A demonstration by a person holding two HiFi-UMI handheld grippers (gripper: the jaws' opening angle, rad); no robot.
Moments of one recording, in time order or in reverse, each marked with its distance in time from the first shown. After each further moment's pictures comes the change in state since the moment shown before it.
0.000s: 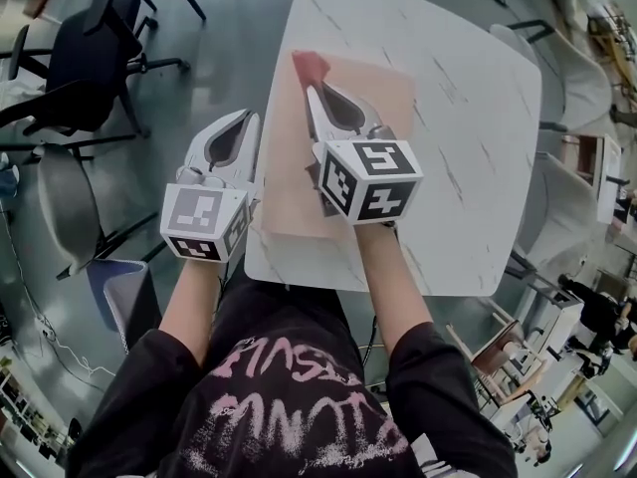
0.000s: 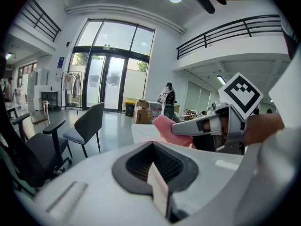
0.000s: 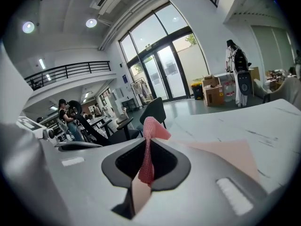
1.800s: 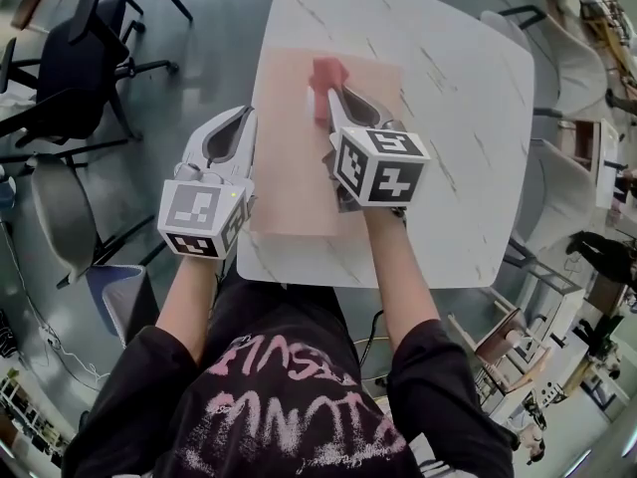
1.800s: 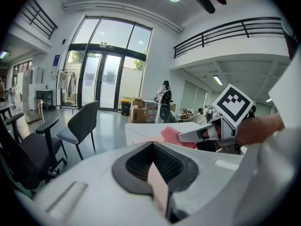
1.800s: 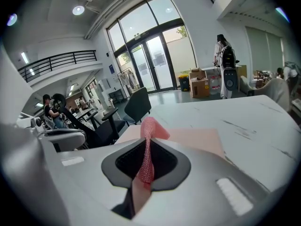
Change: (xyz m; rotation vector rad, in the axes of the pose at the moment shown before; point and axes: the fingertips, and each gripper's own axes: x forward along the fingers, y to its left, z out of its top) left arm 0.019 -0.018 -0.005 0.015 0.012 -0.054; right arm -0.014 -0.067 -0.031 0.046 0.128 -0.150
